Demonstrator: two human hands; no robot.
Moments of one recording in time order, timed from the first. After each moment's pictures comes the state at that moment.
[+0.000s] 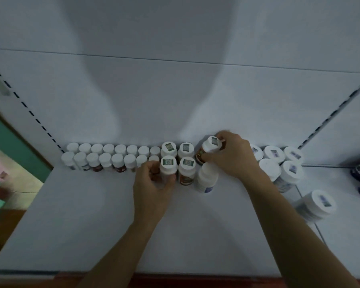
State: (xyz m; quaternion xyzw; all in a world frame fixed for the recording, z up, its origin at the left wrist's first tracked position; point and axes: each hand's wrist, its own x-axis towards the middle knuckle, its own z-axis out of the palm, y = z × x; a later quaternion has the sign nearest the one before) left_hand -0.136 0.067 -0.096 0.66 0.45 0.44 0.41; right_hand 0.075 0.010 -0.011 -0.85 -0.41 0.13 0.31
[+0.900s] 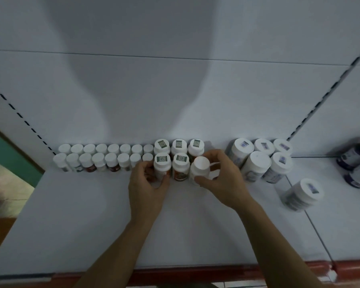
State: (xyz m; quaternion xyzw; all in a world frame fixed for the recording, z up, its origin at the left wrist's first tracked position) left_hand -0.137 0.068 -0.111 0.69 0.44 0.44 0.36; right_hand 0.043 -0.044 -0.066 -0.76 -0.47 0.14 0.43
